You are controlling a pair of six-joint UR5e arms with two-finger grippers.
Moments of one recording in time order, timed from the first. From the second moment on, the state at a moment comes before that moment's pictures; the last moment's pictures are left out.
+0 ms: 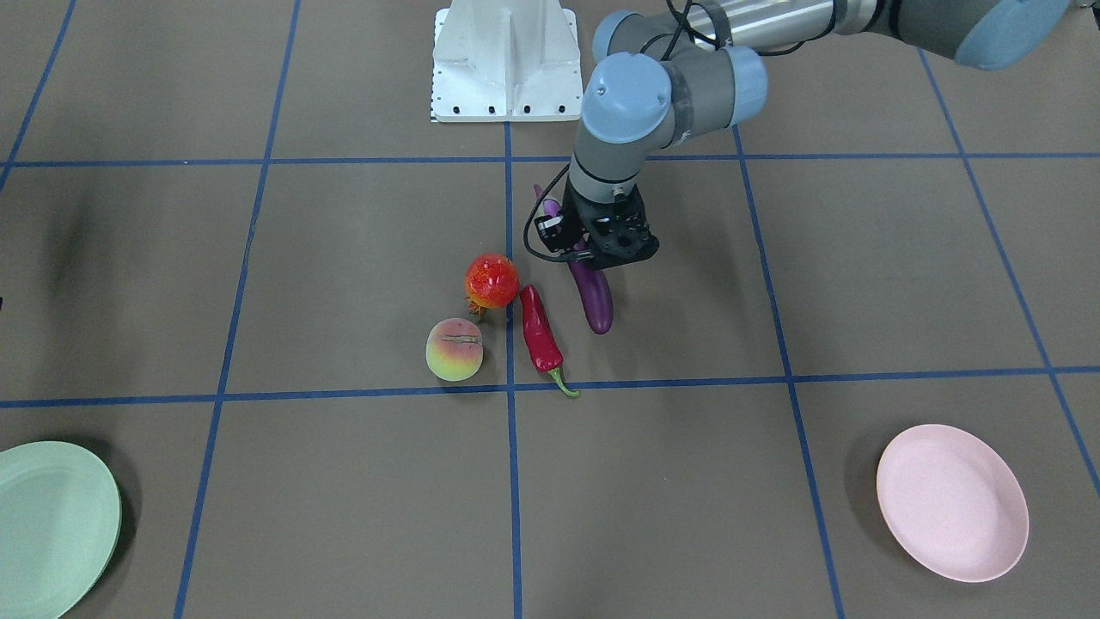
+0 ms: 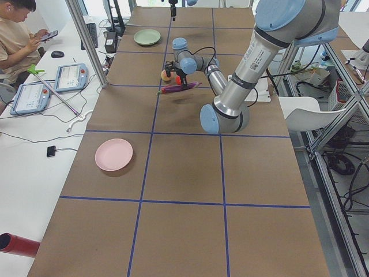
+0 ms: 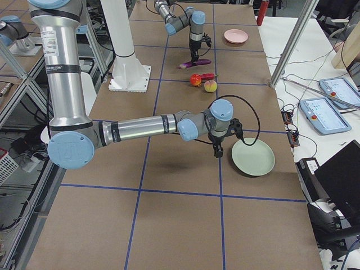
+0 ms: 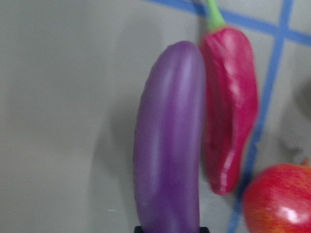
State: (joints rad) left arm -0.61 -2.18 -1.77 -1.51 -2.03 -1.37; right arm 1.30 -1.49 1.65 -1.33 2.39 0.25
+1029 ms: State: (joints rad) left arm -1.27 -1.81 -1.60 -1.53 -2.13 -0.23; right arm 1.23 -1.40 1.66 -1.33 2.38 0.31
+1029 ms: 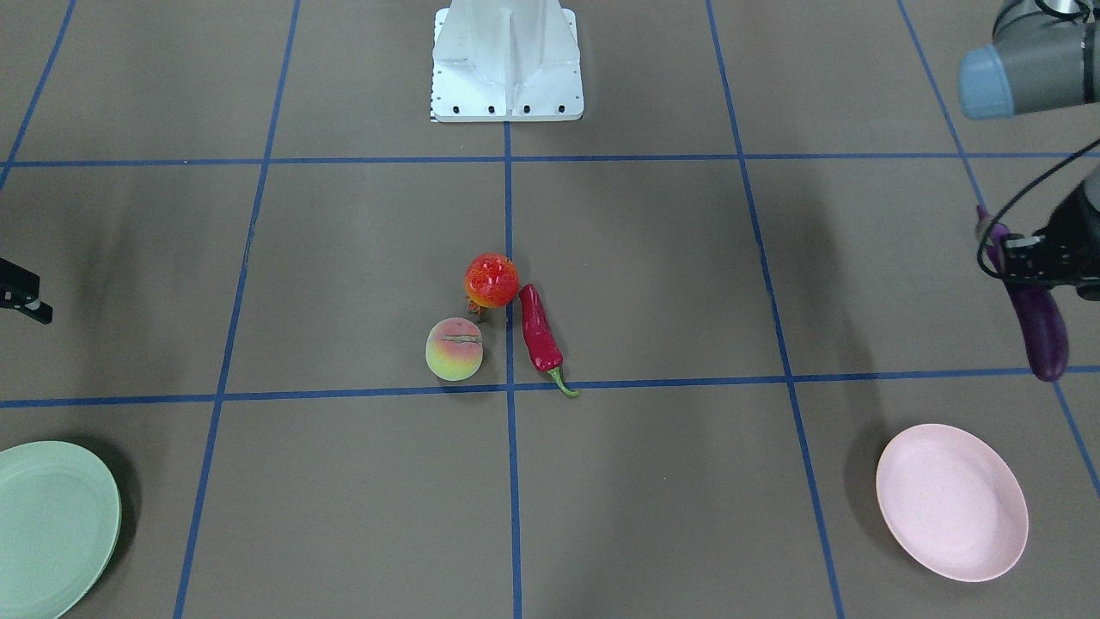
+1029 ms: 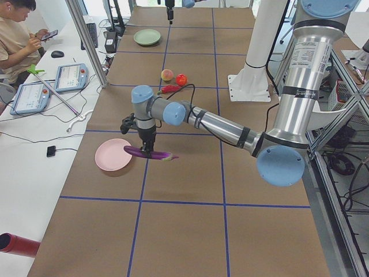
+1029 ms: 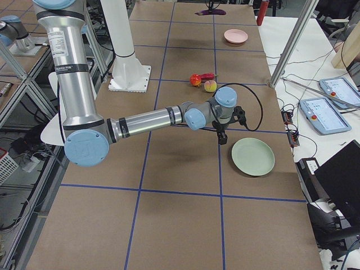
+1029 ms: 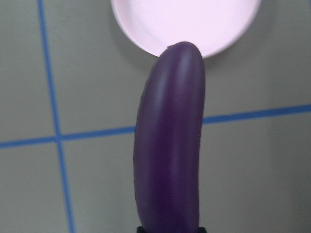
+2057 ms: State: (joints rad) left arm -1.19 -2.30 -0.90 -1.79 -2.20 -0.47; right arm 1.20 -1.40 1.66 -1.33 2.39 0.31
